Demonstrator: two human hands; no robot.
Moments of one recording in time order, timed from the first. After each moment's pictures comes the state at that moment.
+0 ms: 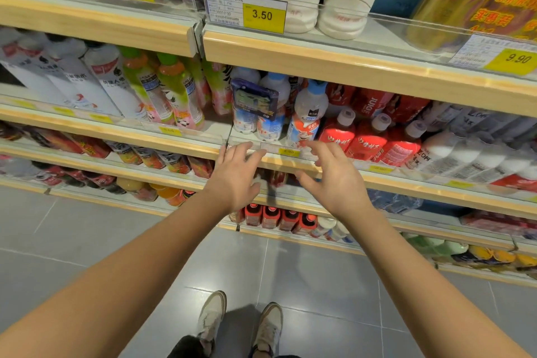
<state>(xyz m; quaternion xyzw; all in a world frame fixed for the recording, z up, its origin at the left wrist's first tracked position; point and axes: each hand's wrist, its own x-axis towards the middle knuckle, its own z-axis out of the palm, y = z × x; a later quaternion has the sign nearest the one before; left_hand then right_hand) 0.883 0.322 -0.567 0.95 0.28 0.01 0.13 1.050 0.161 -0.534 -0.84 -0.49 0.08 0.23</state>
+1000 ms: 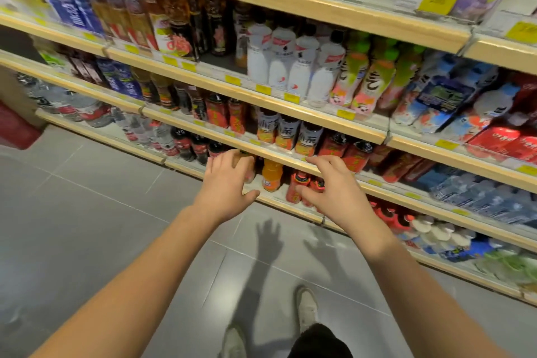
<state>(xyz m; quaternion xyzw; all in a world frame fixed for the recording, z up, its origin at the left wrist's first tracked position) 0.425 0.408 -0.522 0.90 0.42 0.05 0.14 0.635 0.281 -0.510 -0.80 -0.54 0.16 0.22</state>
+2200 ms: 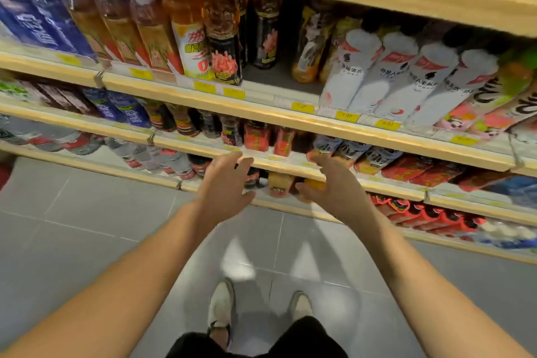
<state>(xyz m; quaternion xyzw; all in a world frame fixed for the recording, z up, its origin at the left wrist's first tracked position) 0.346 0.747 -0.604 0.94 0.31 -0.05 0.09 0.543 0.591 -0.595 -0.84 -0.44 0.23 0.20</state>
